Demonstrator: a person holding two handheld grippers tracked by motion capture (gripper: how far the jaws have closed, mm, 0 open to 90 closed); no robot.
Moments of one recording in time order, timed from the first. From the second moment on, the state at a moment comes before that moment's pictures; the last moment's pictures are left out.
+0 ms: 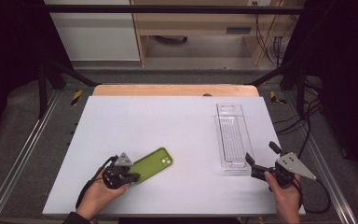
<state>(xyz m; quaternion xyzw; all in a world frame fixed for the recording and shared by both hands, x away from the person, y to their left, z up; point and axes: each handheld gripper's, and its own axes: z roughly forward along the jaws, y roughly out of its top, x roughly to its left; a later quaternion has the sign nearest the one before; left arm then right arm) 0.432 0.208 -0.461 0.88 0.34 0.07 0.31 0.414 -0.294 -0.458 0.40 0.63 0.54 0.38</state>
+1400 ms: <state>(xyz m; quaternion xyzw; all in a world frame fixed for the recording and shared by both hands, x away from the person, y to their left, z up) 0.437 0.205 -0.447 0.89 0.33 0.10 0.31 0.414 -0.292 -0.458 0.40 0.64 0.54 0.38</state>
